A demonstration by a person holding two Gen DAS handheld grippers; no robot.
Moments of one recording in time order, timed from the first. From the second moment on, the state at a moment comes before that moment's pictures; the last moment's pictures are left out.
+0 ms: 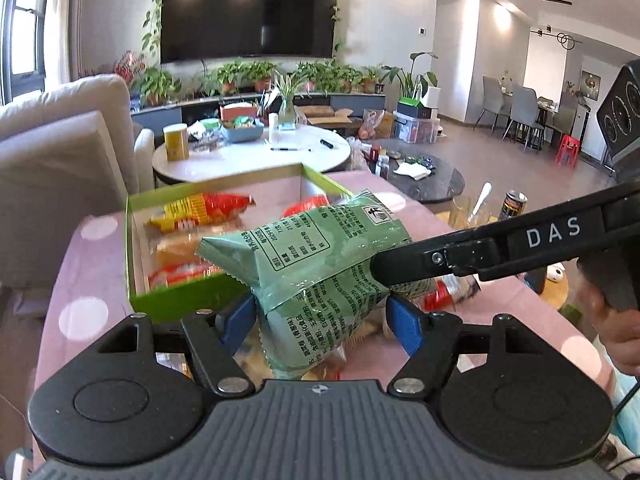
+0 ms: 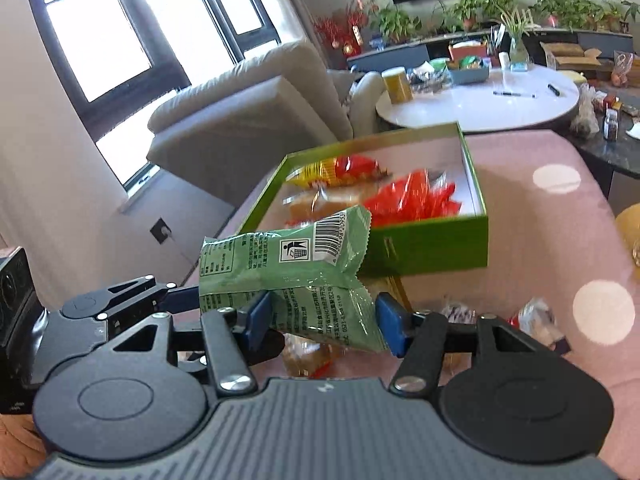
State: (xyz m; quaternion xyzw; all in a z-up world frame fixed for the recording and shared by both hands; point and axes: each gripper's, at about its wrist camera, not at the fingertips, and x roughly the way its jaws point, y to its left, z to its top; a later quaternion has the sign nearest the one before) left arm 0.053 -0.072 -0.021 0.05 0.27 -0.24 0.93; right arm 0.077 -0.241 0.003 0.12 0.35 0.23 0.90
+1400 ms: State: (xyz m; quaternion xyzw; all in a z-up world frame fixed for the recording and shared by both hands) left arm 0.257 -0.121 -0.050 0.09 0.31 -0.21 0.92; right arm 0.244 -0.281 -0.031 0.21 0.35 0.16 0.90
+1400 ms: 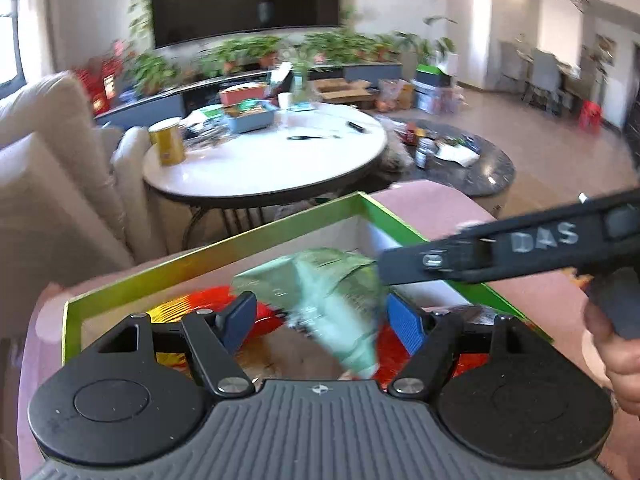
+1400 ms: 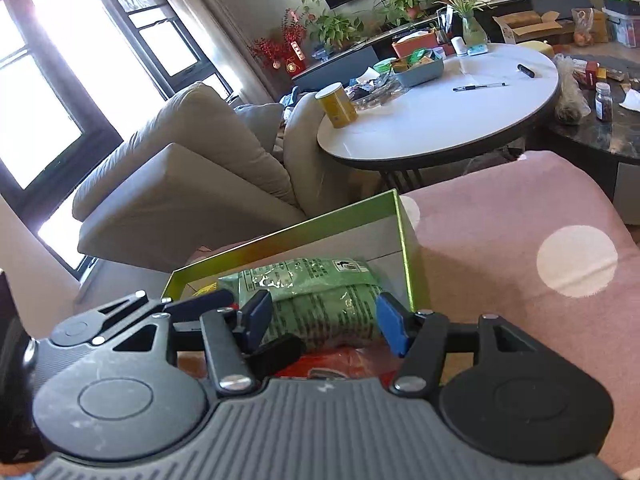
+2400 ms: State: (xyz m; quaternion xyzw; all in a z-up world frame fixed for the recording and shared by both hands) left arm 0.114 -0.046 -0.009 0.05 0.22 -0.16 0.96; right arm 0.124 -0.282 0.013 0.19 0.26 0.12 0.94
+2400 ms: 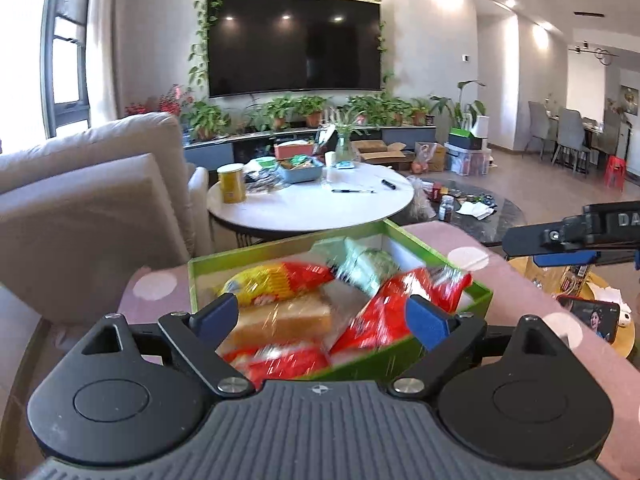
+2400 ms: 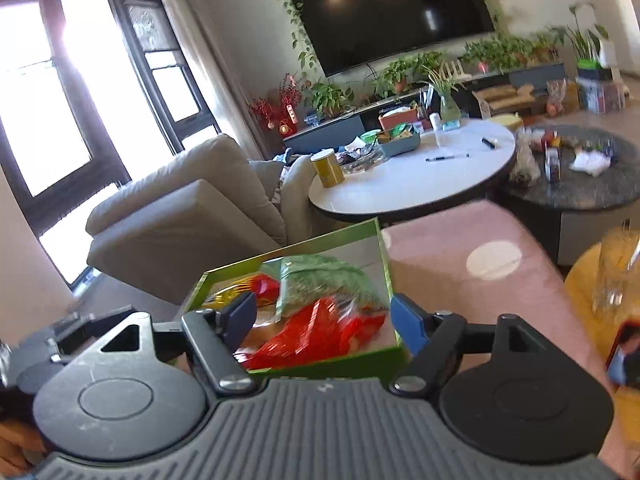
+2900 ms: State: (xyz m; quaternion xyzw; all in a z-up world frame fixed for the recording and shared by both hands) left arm 0.059 0.002 -0.061 0.02 0.28 -0.13 0.95; right arm 0.076 -0.220 -0.002 0.13 0.28 0.18 0.93
